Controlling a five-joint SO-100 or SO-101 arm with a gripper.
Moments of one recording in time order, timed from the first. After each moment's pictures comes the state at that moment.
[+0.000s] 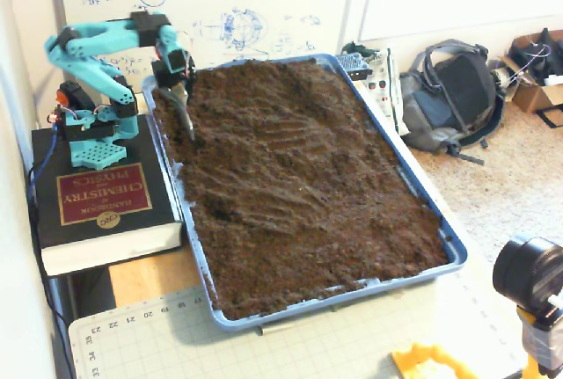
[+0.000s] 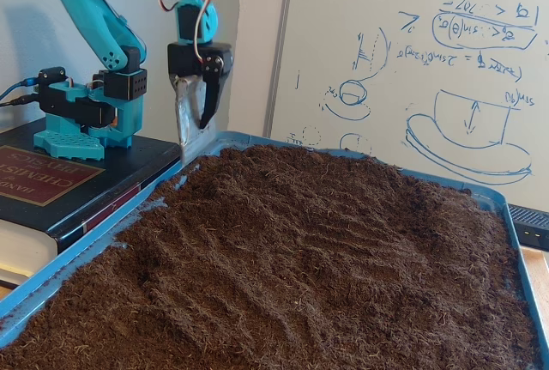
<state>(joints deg) -6.2 128.2 139.0 72.0 -4.0</state>
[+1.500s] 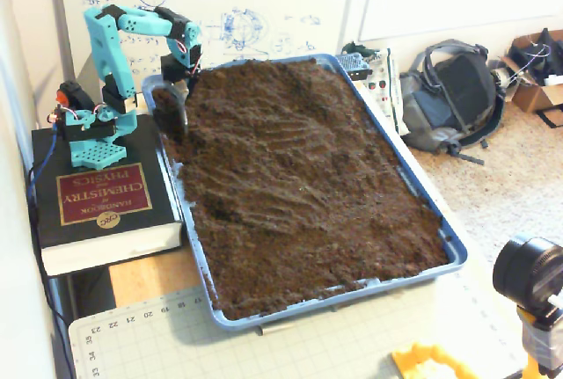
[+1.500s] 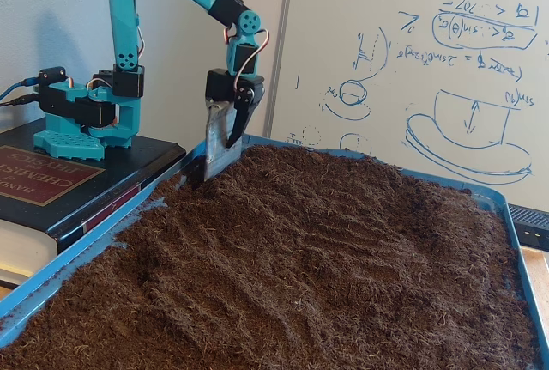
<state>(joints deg) -28.6 96.5 127.3 60.2 24.9</state>
